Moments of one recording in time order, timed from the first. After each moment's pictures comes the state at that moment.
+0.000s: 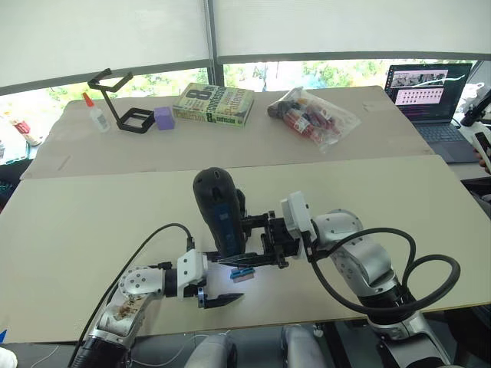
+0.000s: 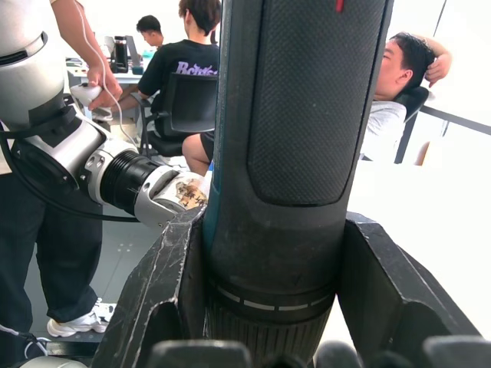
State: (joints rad) left arm -0.02 0.52 -0.20 -0.07 -0.23 -0.07 -1.13; right arm -0.46 -0.36 0.30 -0.28 0.49 0.25 1.18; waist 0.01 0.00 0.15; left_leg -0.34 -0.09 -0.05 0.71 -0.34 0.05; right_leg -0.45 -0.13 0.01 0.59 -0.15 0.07
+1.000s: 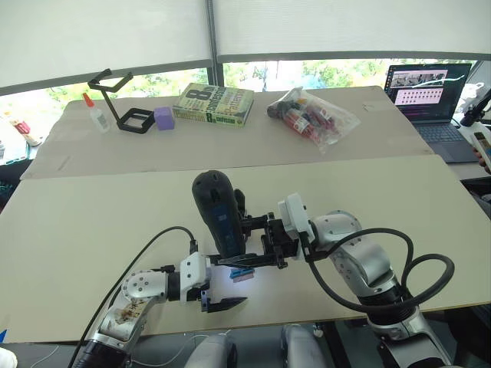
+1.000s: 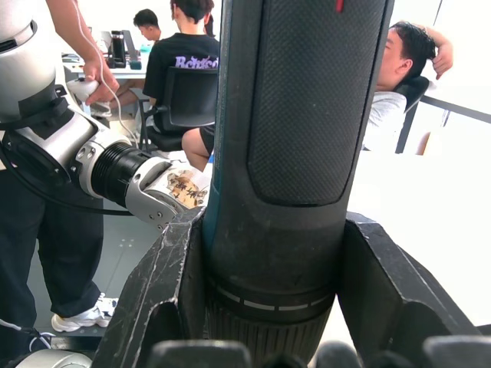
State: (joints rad) left arm -0.01 0.52 -0.22 -0.08 -0.23 -0.07 -1.11; right arm -0.45 -0.36 0.30 -0.26 0.47 0.25 1.18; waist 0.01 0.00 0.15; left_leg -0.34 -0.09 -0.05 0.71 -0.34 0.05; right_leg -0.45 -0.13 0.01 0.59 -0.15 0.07
